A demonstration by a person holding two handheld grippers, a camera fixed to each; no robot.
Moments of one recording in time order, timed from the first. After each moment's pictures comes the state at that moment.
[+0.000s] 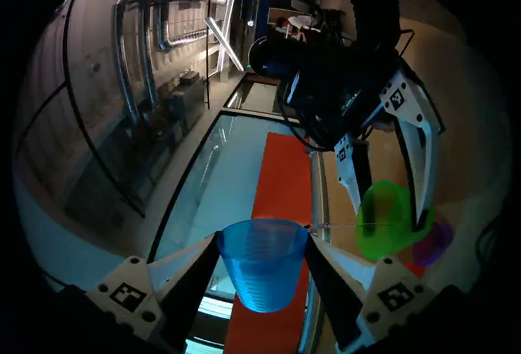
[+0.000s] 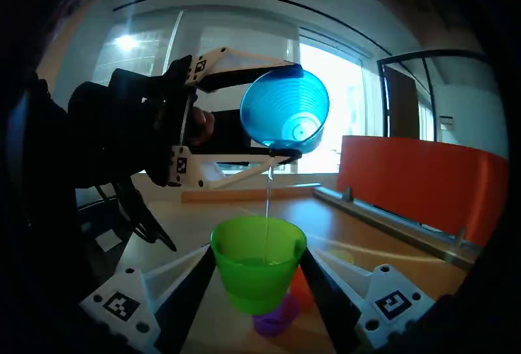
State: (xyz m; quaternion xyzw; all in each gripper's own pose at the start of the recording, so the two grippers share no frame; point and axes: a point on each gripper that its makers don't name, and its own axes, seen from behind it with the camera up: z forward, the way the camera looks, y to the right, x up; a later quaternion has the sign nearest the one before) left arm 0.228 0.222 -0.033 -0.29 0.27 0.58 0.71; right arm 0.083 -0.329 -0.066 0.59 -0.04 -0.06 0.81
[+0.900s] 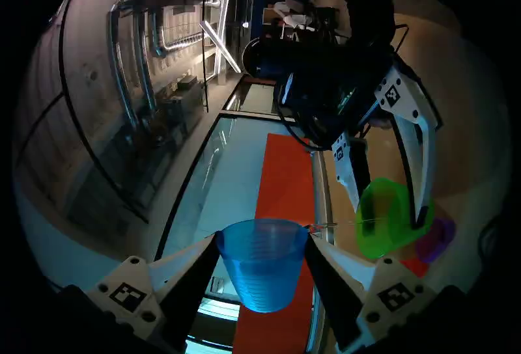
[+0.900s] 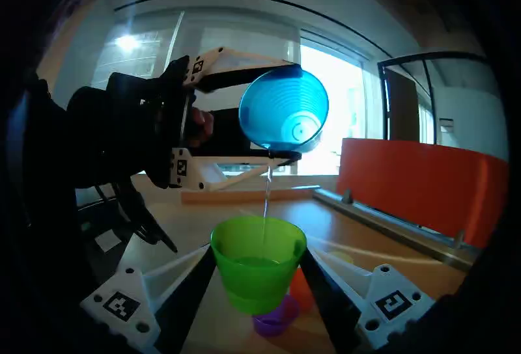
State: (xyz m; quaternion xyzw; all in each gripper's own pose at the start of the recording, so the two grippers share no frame) left arm 0.233 0.223 -0.039 -0.29 0.28 0.60 0.69; right arm 0.087 -0.326 -0.068 0.59 -0.03 -0.06 0.81
